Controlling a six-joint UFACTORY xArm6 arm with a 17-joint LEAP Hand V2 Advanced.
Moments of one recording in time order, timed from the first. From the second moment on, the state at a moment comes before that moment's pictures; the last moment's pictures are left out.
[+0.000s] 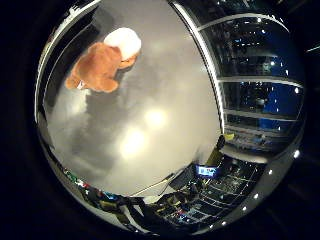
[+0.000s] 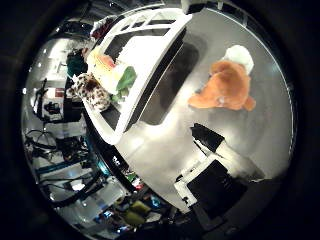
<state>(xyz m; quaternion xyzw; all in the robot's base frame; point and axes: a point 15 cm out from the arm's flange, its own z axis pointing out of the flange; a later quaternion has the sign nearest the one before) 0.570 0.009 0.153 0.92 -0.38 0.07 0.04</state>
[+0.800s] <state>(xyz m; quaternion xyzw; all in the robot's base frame) 0.610 0.017 0.096 0.92 -0.38 0.05 0.06</state>
